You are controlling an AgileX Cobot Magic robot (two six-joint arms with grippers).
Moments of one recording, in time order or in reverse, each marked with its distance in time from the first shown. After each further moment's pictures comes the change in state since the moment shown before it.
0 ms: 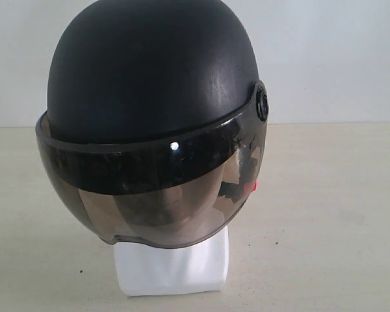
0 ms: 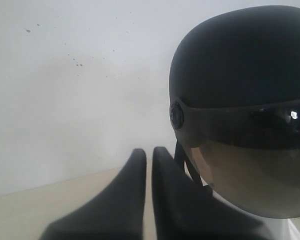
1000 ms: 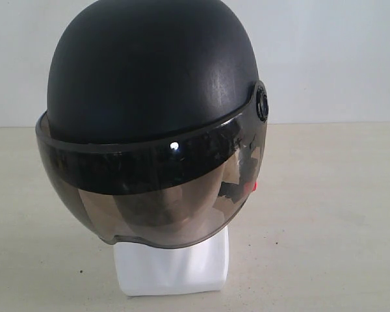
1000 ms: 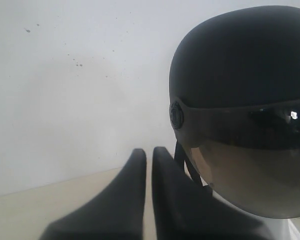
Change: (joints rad) left arm 0.000 0.000 0.000 0.000 0.000 -0.002; right arm -0.008 -0.002 0.237 0.187 0.109 -0.054
